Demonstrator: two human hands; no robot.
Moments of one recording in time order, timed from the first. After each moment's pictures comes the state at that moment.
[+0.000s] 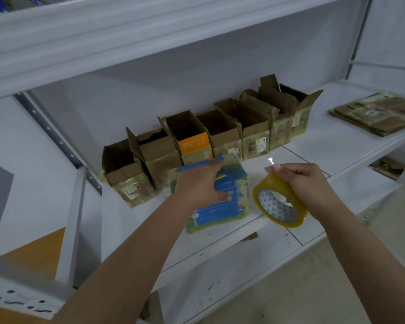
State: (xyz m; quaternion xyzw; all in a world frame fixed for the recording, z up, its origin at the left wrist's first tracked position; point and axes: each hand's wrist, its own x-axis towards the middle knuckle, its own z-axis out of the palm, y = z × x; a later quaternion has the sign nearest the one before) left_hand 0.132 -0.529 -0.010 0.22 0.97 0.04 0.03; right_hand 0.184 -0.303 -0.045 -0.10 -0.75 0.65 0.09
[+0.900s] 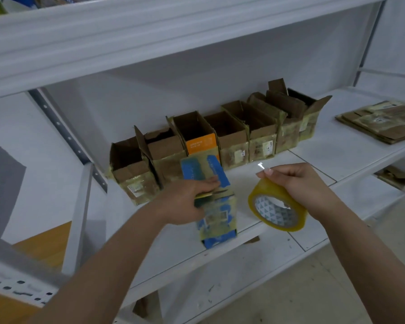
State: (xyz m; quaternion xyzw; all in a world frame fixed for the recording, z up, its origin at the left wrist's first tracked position) left_hand 0.154 -0.592 -0.006 0.29 0.94 0.13 0.11; right_hand 0.185 -0.323 -0.025 -0.03 -0.79 0.62 0.04
